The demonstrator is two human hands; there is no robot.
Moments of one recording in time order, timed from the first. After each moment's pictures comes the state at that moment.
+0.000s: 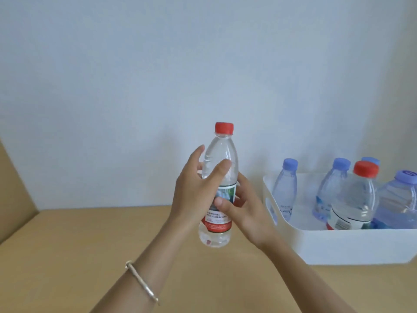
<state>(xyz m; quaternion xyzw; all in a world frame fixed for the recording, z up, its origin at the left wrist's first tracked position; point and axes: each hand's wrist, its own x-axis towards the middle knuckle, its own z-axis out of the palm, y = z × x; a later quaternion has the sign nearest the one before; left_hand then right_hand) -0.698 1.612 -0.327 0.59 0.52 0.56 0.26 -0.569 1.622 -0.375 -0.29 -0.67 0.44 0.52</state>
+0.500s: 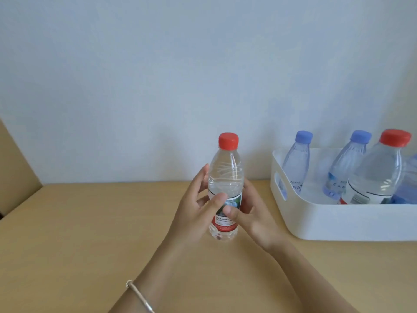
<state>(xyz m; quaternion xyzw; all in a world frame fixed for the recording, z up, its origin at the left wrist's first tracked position) -0.720 1.601 -0.429 0.61 0.40 0.55 0.39 -0.569 1.618 -0.437 -0.25 -0.65 0.52 0.49</state>
